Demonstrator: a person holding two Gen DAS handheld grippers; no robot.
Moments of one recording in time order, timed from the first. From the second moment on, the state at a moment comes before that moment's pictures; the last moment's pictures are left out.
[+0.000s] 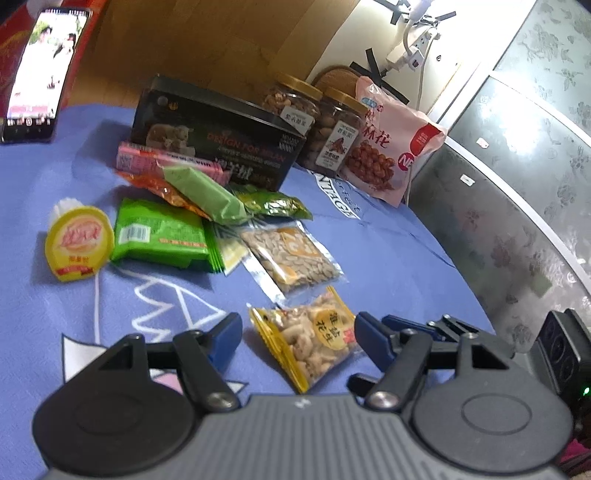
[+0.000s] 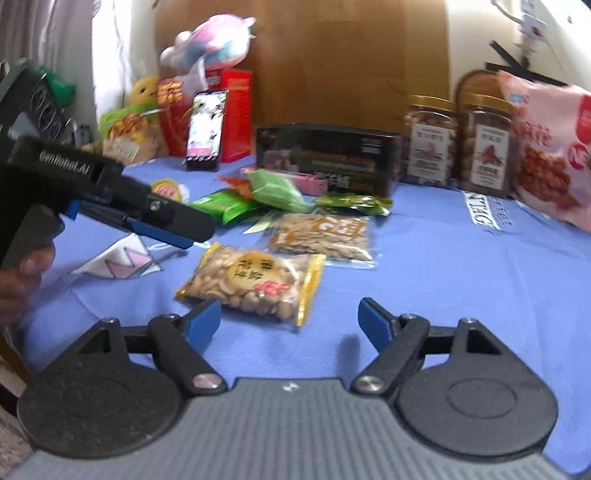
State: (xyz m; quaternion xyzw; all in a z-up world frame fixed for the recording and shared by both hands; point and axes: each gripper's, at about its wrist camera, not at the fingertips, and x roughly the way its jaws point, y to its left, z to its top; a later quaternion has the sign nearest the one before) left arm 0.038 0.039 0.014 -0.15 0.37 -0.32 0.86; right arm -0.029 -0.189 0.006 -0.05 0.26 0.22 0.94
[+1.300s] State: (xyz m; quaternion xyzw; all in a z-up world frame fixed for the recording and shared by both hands) left arm 0.039 0.039 -0.005 -0.17 0.35 -0.35 0.85; right arm -0.014 -0.171 0.003 -0.05 0.27 0.25 0.93
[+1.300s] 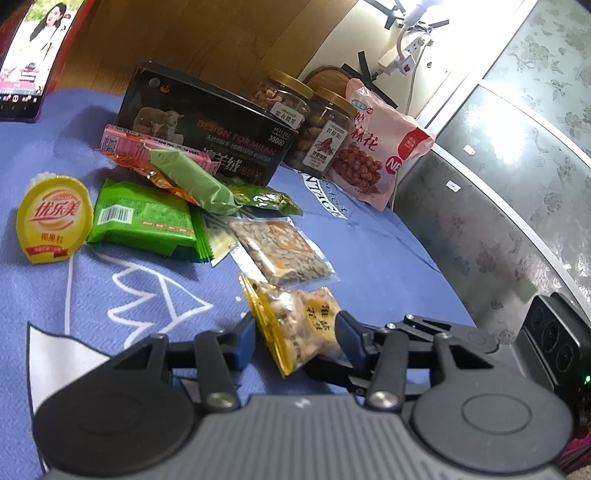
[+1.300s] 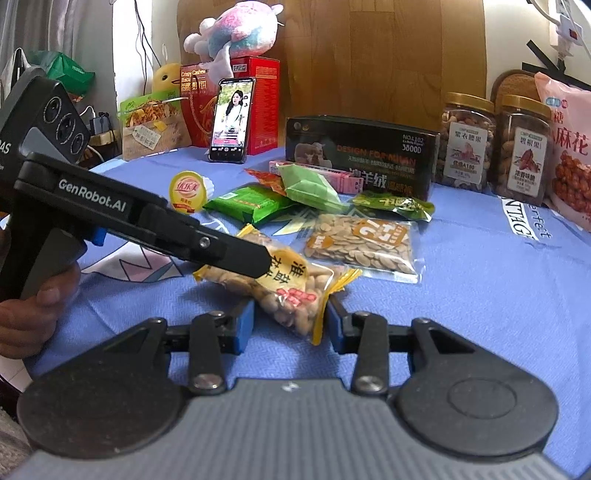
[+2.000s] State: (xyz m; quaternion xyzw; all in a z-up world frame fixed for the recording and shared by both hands) left arm 0.038 0.030 -0.005 -0.15 0.35 -0.34 0.86; right arm -0.014 -0.173 0.002 -0.04 0.27 0.25 0.93
